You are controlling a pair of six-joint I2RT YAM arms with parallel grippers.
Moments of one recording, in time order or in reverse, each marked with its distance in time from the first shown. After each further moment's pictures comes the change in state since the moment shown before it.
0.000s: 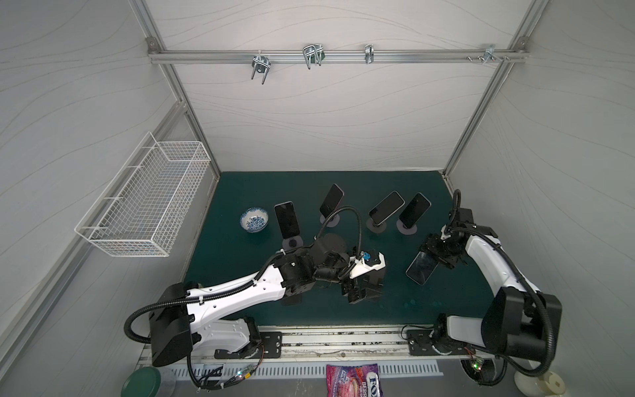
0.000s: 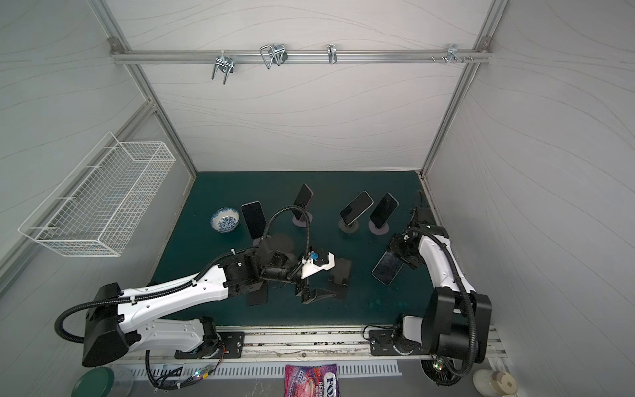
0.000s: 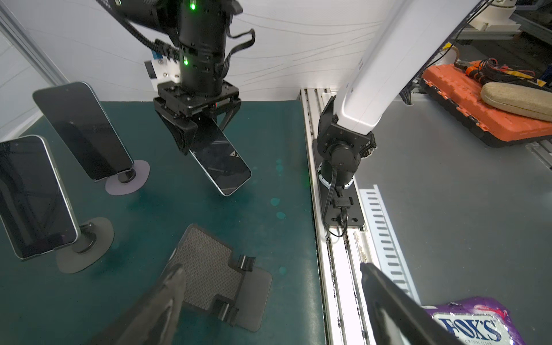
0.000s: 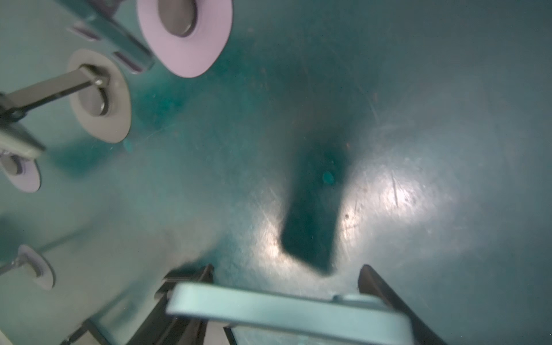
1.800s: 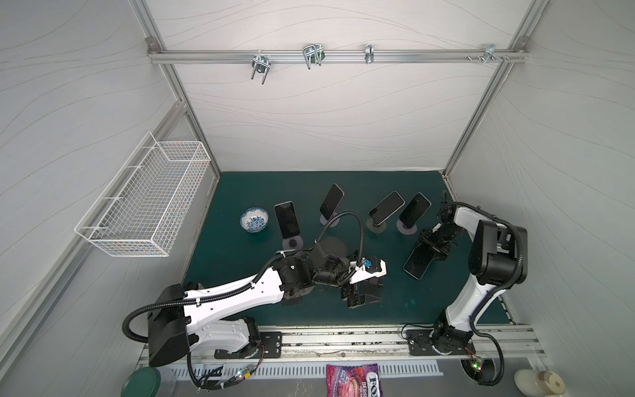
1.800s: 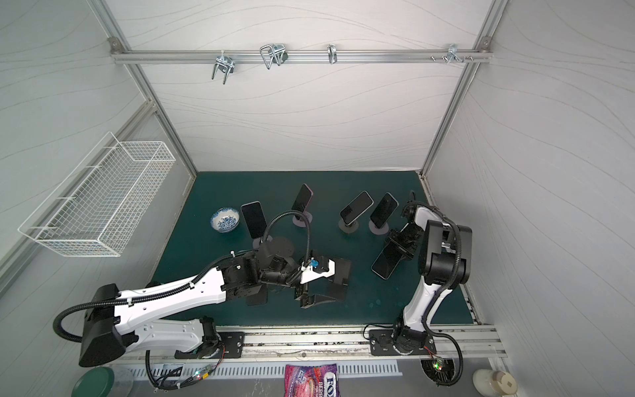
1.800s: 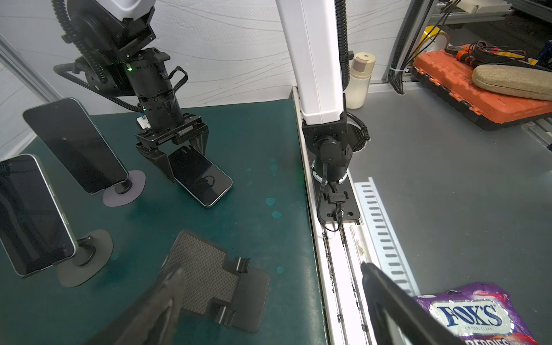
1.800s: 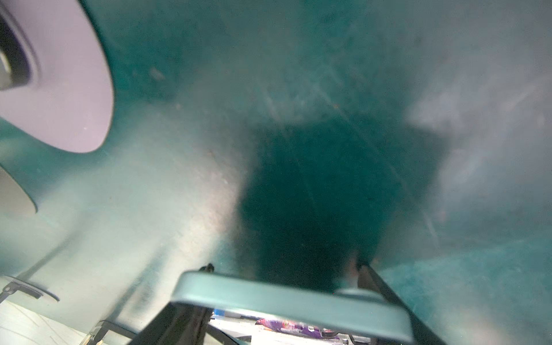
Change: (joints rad) left arm -0.032 -0.017 -0.004 -0.021 -0.012 0.057; right arm -0.051 0.542 0.299 -0.103 -0.055 -0.064
